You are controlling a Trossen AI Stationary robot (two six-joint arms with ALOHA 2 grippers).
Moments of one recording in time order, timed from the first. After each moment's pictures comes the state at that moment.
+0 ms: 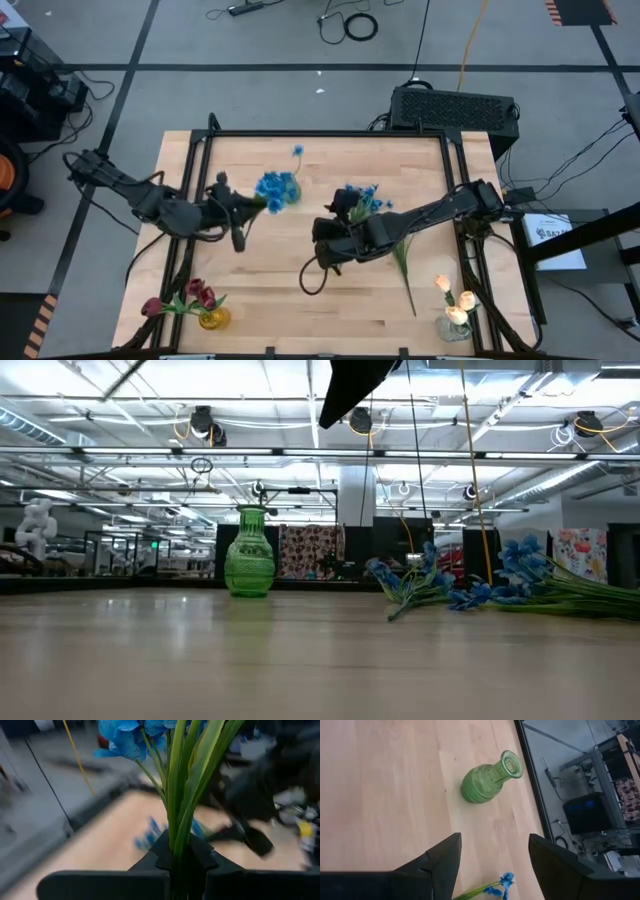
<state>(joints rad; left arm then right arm) -0.49 0.96 0.98 -0.35 -0.79 -0.32 0.30 1.92 1.78 -0.97 0.78 0.20</state>
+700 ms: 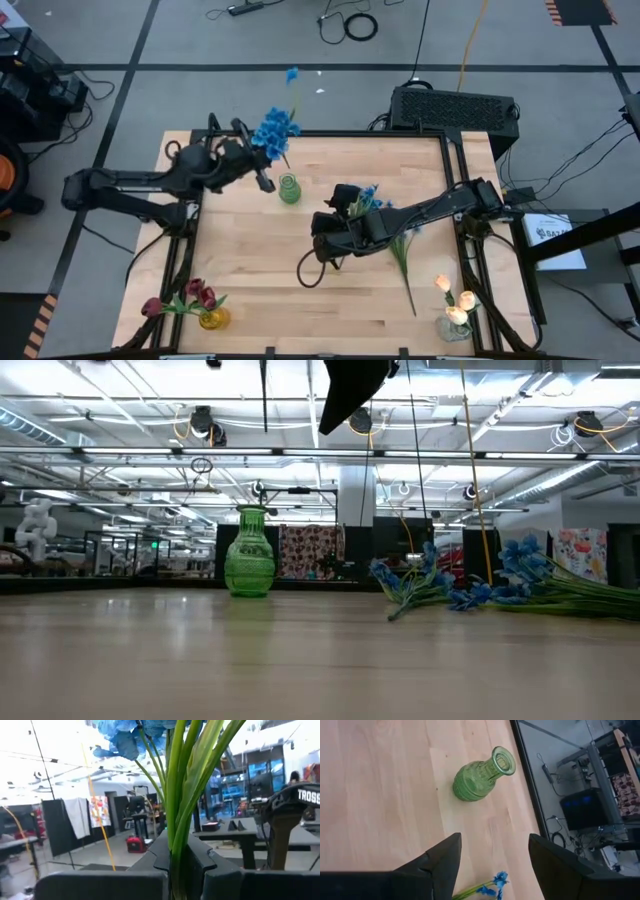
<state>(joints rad) 0.13 1.05 0.77 0.64 -0.25 0.26 0.28 1.93 1.78 -0.97 0.78 0.19</state>
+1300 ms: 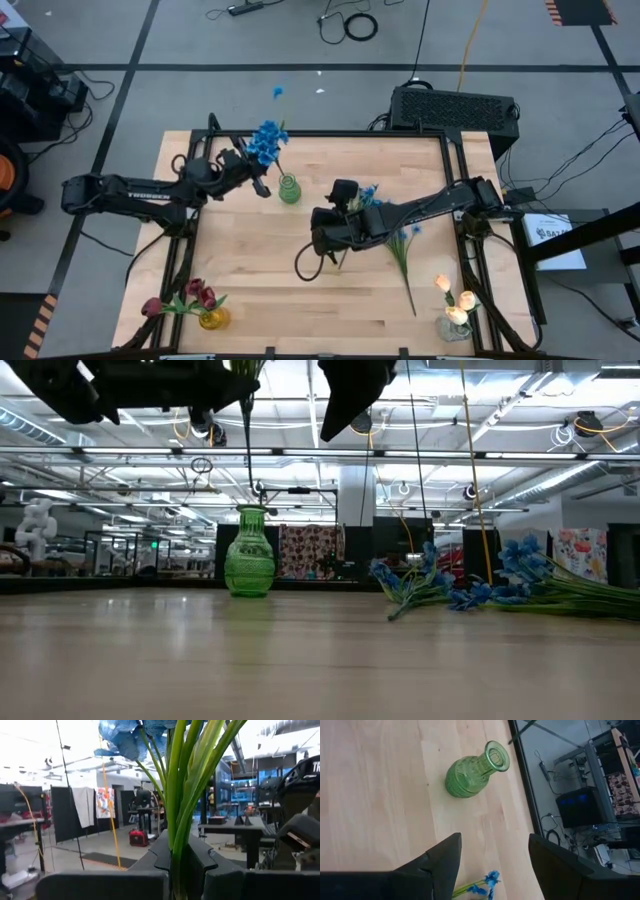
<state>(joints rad) 0.22 1.05 0.43 0.97 -0.22 0.15 0.25 1.93 1.78 -0.98 0.78 0.15</state>
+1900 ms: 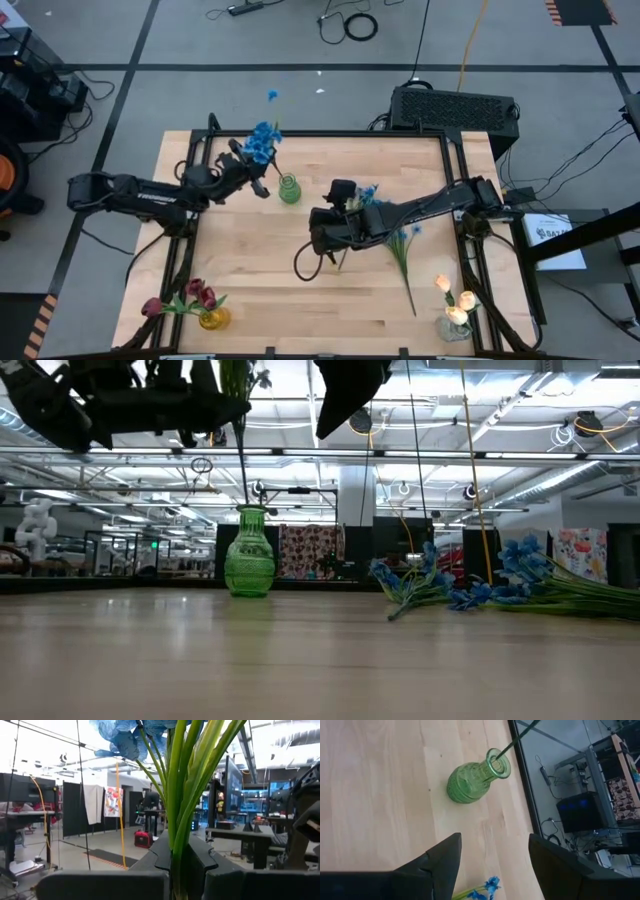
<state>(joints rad) 0.24 1.13 0.30 1.21 -0.26 0.09 0.24 1.93 1.78 -0.94 0.78 0.12</state>
